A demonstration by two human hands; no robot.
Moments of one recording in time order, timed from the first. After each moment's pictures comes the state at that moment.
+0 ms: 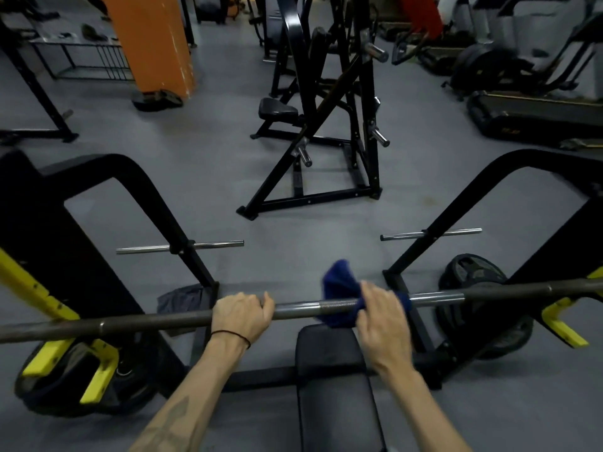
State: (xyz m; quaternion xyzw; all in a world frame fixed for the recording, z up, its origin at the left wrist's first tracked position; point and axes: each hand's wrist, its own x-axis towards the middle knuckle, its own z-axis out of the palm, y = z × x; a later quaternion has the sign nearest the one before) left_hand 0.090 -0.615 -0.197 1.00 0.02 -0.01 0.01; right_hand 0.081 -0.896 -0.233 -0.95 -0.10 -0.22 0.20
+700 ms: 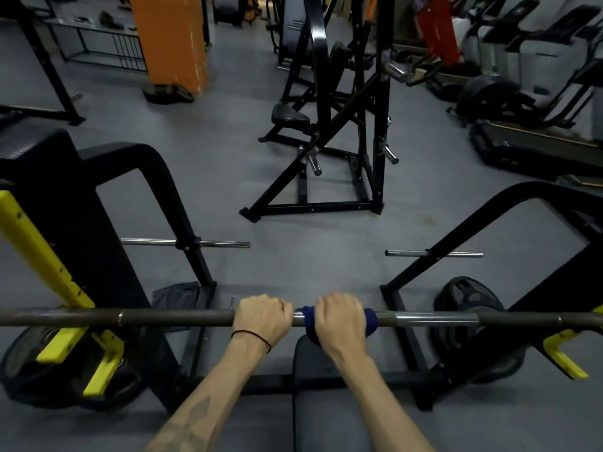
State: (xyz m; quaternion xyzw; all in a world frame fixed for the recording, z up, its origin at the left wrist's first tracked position) left_hand 0.092 -0.612 -0.200 1.00 -0.09 0.01 -0.04; right_hand 0.102 -0.775 -0.209 -0.96 -0.09 -0.23 0.14
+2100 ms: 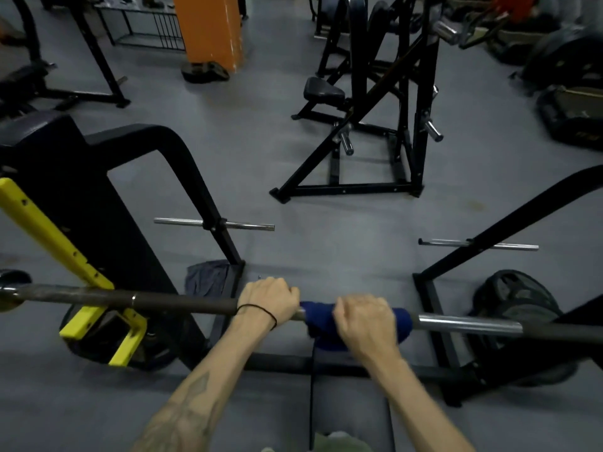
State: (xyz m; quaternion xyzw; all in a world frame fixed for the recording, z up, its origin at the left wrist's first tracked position) left_hand 0.114 -0.610 -0.173 0.98 0.08 -0.12 0.10; right_hand 0.122 -0.809 -0.224 -0.94 -0.21 -0.24 0.08
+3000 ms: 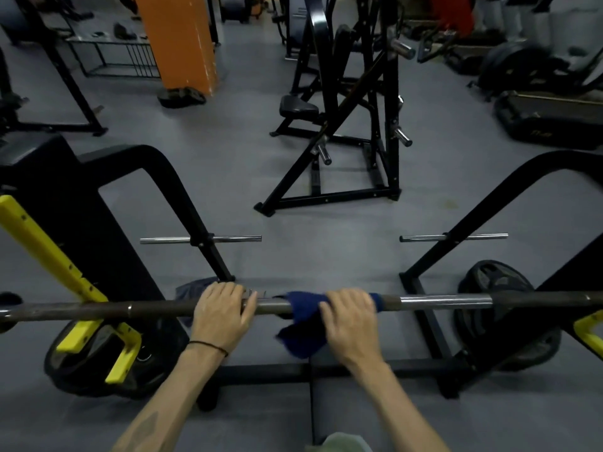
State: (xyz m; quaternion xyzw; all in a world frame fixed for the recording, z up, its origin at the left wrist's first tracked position) left_hand 0.057 -0.546 -0.218 0.98 0.00 0.18 0.05; right_hand 0.081 -0.811 -0.234 -0.94 -0.17 -0.24 0.17
